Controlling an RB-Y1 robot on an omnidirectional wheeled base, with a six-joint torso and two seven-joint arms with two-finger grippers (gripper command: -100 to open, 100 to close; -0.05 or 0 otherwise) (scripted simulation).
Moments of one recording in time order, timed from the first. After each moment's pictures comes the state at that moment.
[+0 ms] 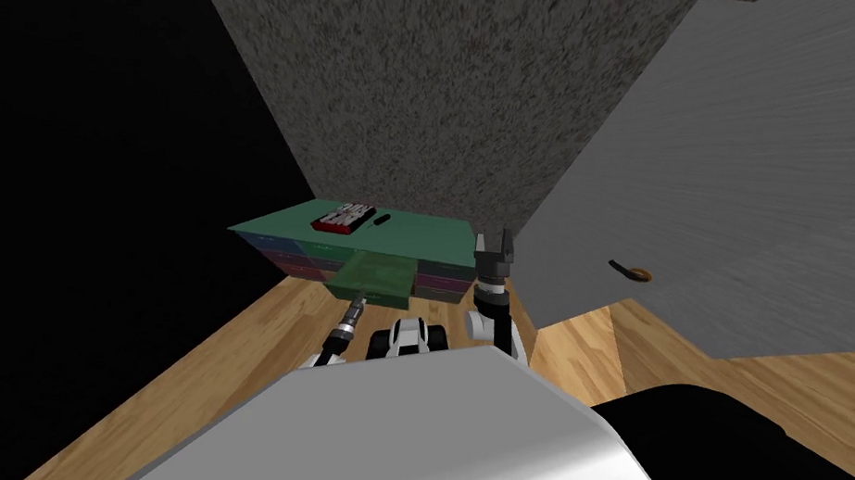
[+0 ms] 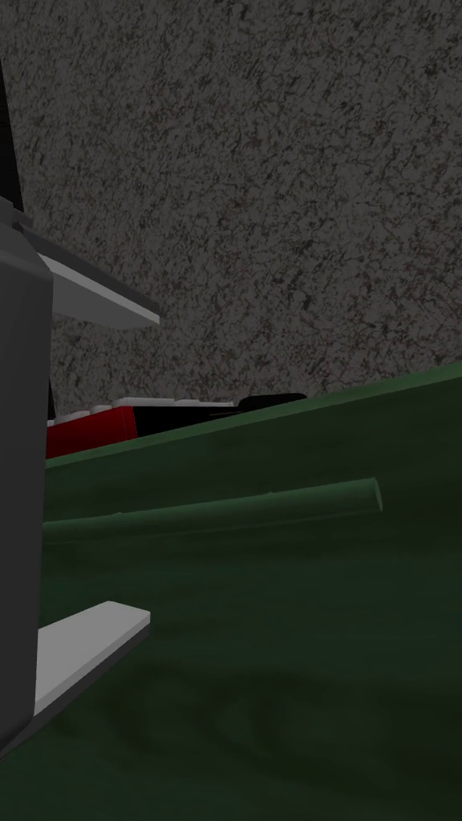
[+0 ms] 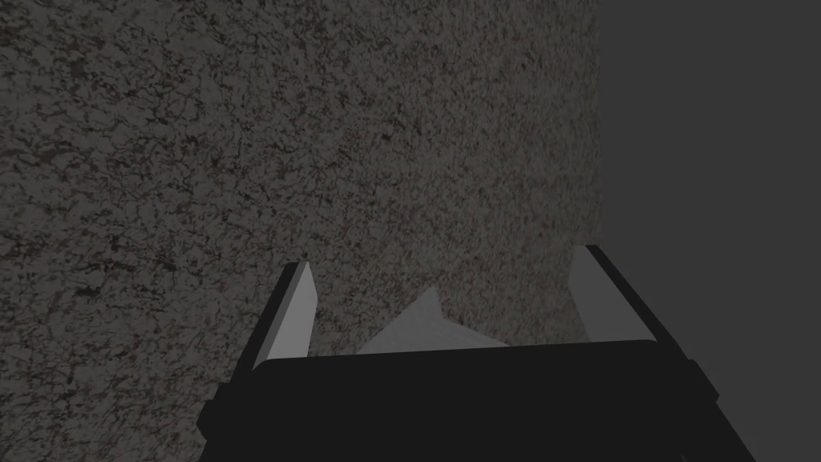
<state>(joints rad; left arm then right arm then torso) 0.04 0.22 -0.17 -0.63 -0.05 -0.95 0.02 0.49 0.05 0.07 -2.28 0.12 -0.57 -0.17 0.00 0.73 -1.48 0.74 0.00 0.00</state>
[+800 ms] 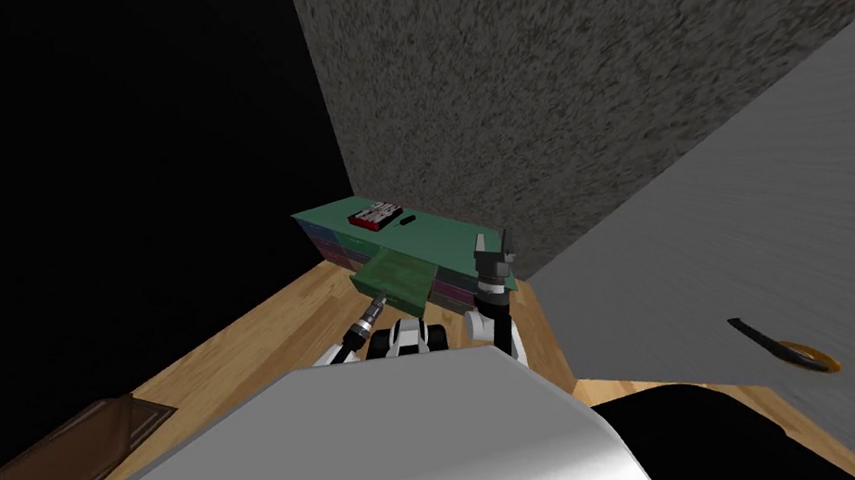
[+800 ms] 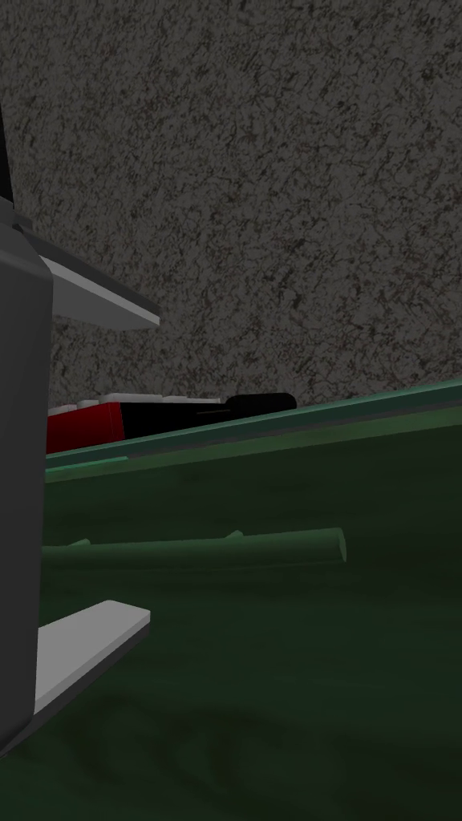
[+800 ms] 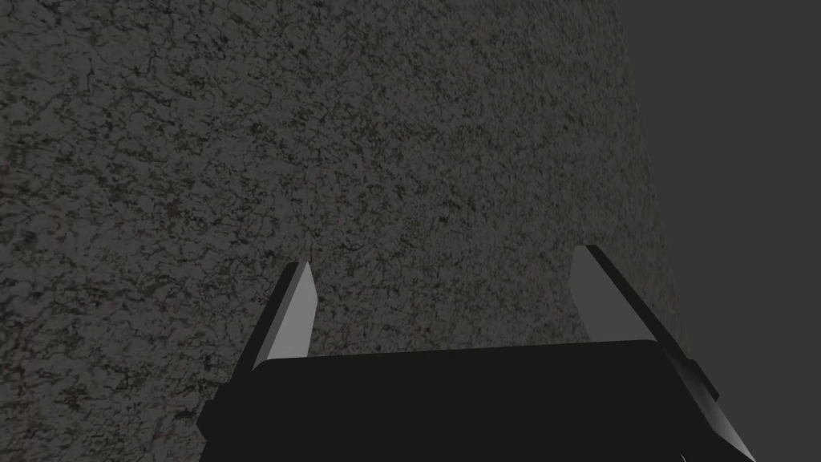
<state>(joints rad) 0.10 0.16 -0.26 -0.84 -0.27 -0.83 0.13 0.49 0.05 0.07 -2.28 0.12 -0.57 -0.17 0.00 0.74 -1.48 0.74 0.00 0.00</state>
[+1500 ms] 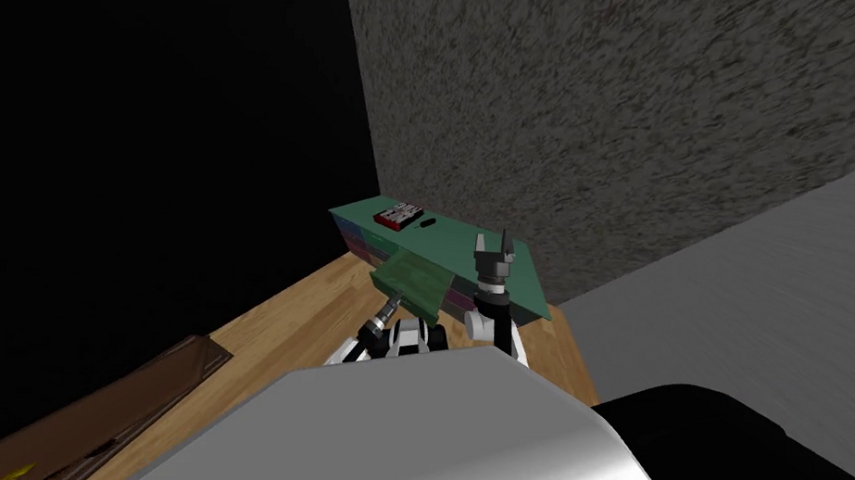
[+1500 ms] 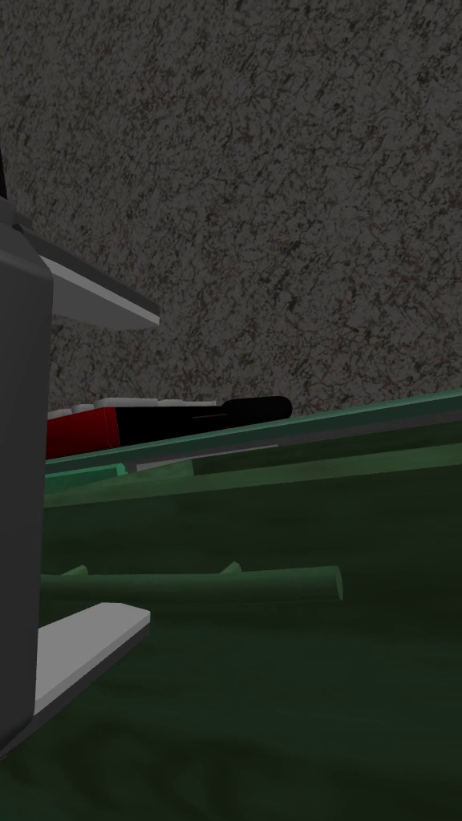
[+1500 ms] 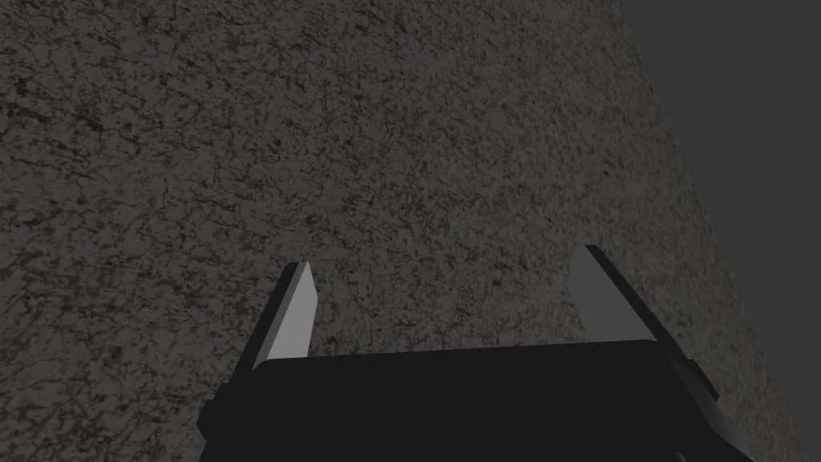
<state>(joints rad) 0.11 0.12 -0.34 -0.95 -0.47 -0.77 0.24 0.49 0.05 0.07 -2.28 0.12 -0.57 -0.17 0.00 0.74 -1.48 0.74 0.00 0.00</state>
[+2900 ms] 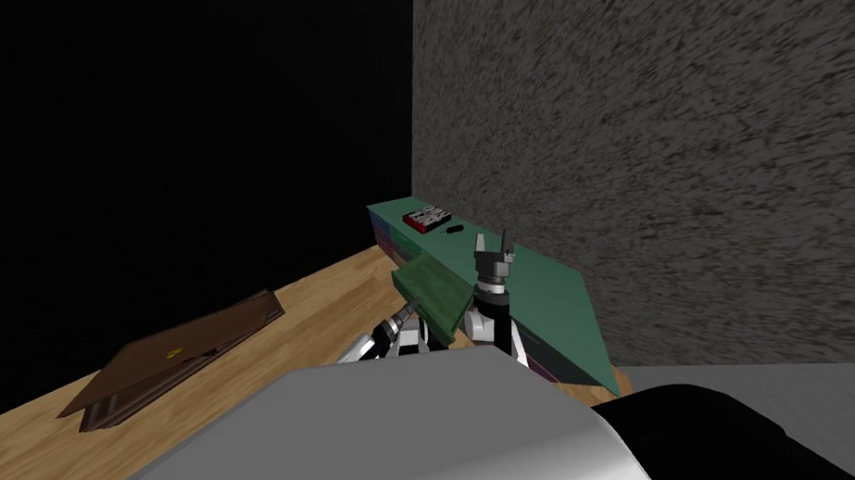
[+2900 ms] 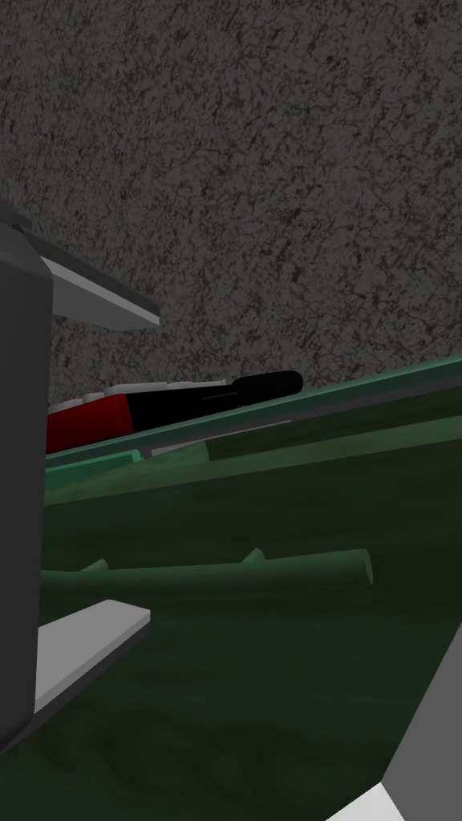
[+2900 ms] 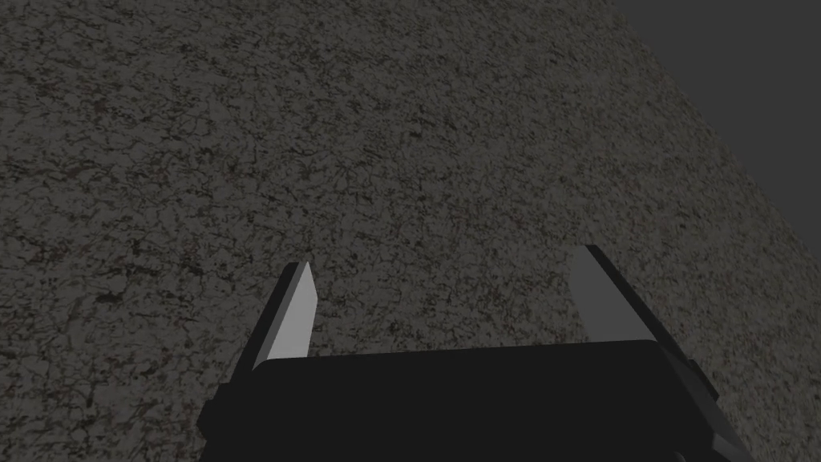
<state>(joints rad) 0.15 0.08 -0.44 -1.08 -0.75 -0.65 0.37 0.49 0.05 0.07 -2.28 0.12 -0.57 -0.17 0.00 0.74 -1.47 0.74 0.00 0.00</state>
